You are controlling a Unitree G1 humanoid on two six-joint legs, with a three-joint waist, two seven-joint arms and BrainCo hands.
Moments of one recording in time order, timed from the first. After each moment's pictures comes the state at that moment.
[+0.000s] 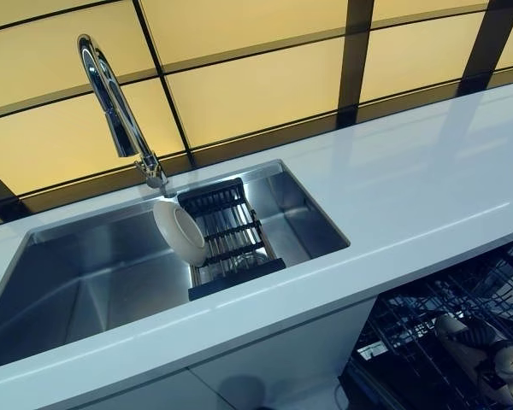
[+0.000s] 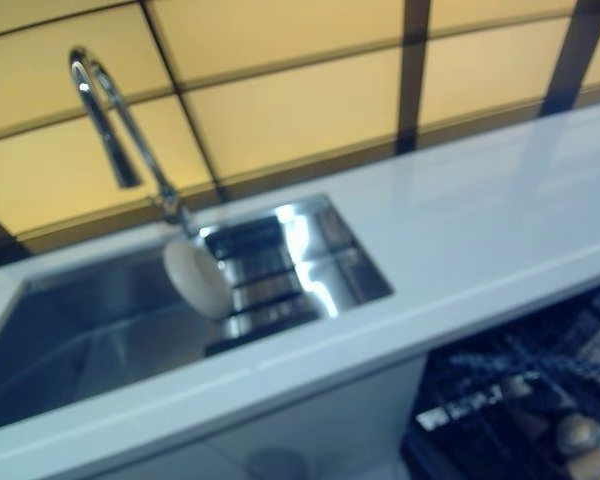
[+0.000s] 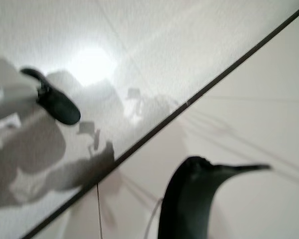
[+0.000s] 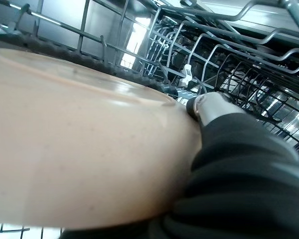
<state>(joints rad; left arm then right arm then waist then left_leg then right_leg) -0.06 0.31 -0.26 1.10 -0.09 0.07 -0.12 -0.21 -0.88 0.09 0.68 -0.11 0.10 0.07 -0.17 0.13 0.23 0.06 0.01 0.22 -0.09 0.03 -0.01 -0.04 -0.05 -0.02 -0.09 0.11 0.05</state>
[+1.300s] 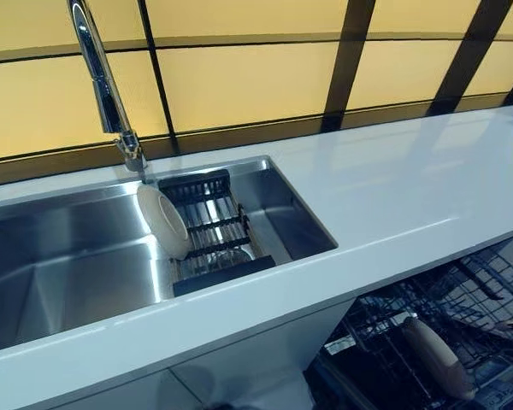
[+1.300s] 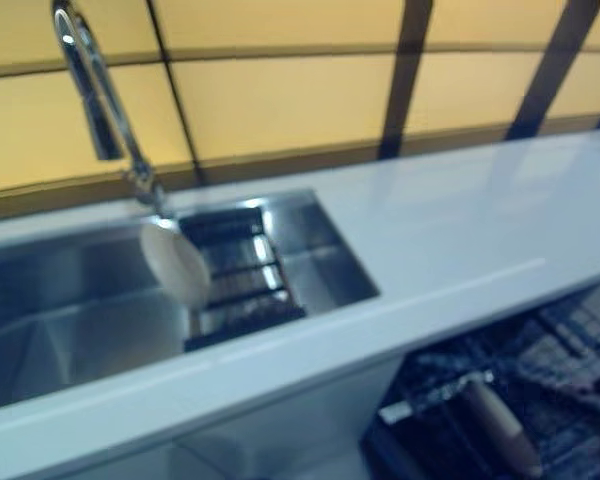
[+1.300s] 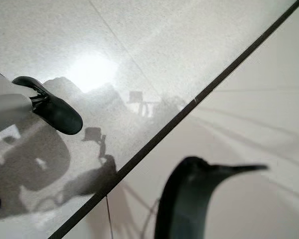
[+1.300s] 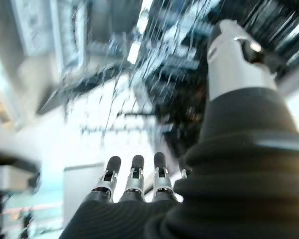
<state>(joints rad) -0.07 0.36 -0.22 1.11 -0.09 0.08 -0.12 -0.01 -1.11 -0.28 0.48 -0.02 0.23 0.17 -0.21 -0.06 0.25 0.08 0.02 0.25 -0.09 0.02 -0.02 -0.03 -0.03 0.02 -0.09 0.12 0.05</state>
